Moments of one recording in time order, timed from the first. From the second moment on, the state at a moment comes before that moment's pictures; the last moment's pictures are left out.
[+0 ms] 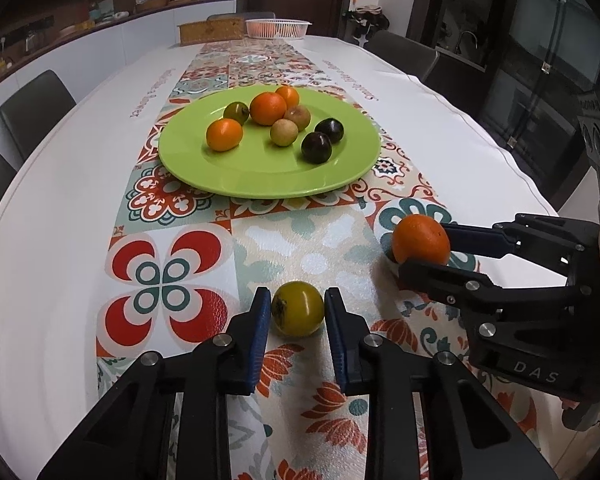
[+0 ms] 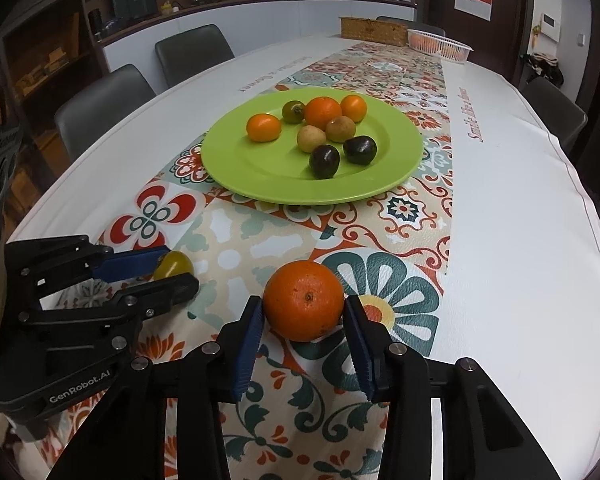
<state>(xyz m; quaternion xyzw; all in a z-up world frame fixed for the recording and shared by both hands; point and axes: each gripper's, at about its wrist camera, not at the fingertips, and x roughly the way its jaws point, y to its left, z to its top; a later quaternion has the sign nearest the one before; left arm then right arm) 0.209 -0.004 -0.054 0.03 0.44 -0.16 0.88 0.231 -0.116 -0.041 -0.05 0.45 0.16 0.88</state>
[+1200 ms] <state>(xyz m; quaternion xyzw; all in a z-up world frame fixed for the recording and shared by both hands) 0.206 -0.006 -0.041 0.03 0.44 -0.15 0.89 0.220 -0.123 -0.028 -0.03 0.44 0.16 0.88</state>
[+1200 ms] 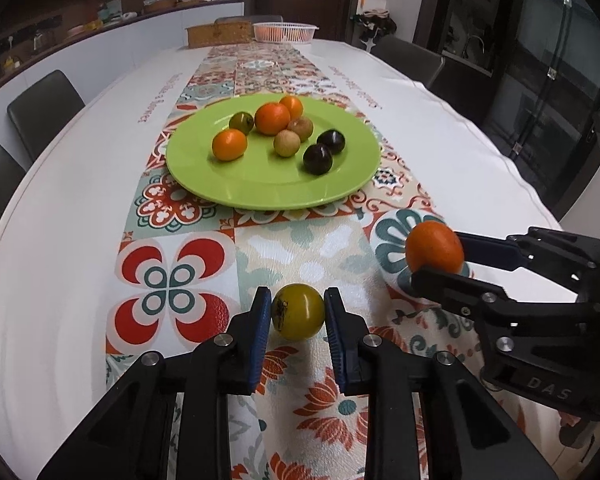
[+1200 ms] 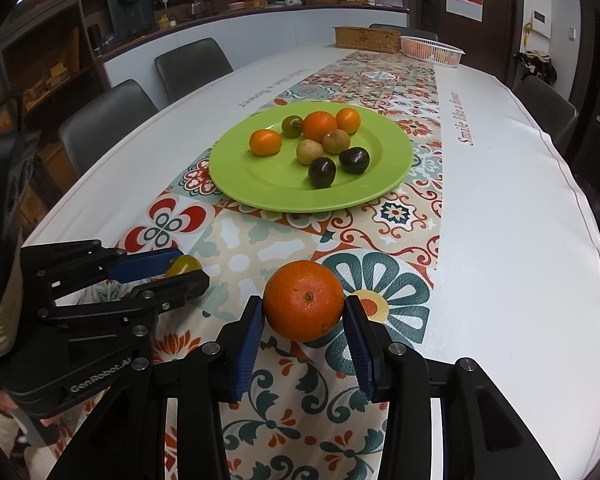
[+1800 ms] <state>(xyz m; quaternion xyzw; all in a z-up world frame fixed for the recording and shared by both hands) 0.189 -0.005 0.021 0.02 0.37 -0.16 0.92 0.209 -0.125 0.019 -0.03 0.39 0.16 0.91</state>
